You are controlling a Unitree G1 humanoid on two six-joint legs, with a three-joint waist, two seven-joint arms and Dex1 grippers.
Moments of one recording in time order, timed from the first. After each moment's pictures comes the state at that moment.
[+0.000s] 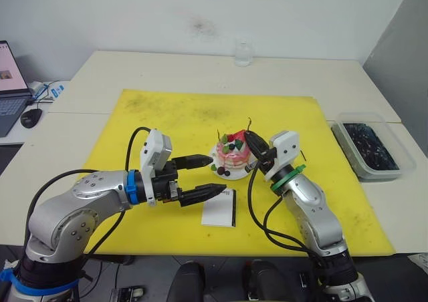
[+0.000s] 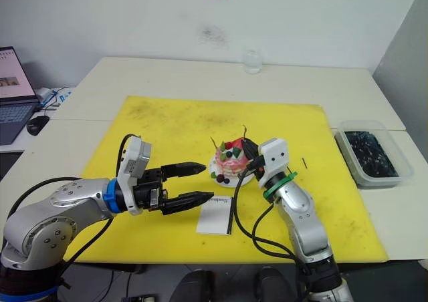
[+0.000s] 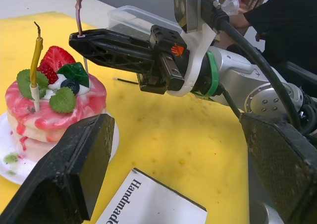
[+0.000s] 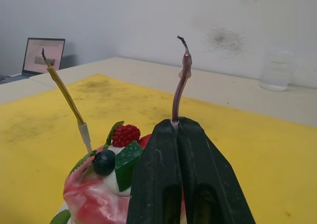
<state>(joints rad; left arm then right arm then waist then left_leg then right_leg) -0.23 0.73 0.12 -0.55 -0.92 0.84 -0.80 -0.24 -0.08 0.19 -0.24 0.13 0.18 0.30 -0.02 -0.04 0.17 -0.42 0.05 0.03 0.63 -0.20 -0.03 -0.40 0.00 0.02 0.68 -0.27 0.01</state>
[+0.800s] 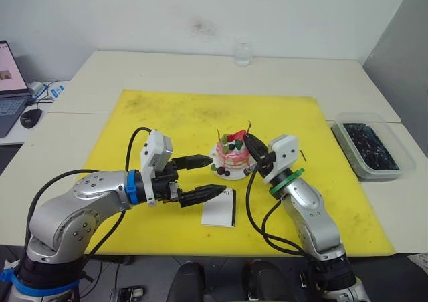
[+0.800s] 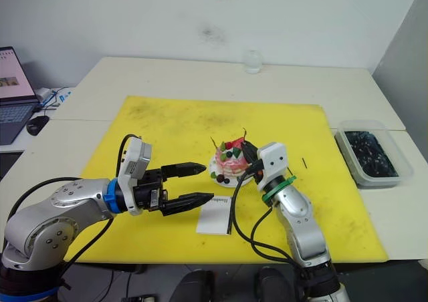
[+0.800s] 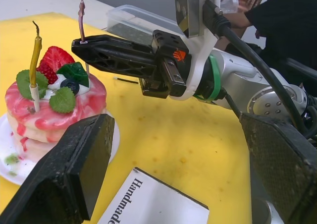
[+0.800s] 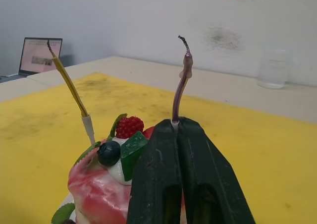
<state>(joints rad) -0.22 0.73 0.11 -0.55 -0.90 0.82 -0.82 -0.20 -0.07 0.20 -0.24 0.10 0.14 0.29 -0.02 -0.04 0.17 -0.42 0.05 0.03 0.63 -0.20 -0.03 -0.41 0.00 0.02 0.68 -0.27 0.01</state>
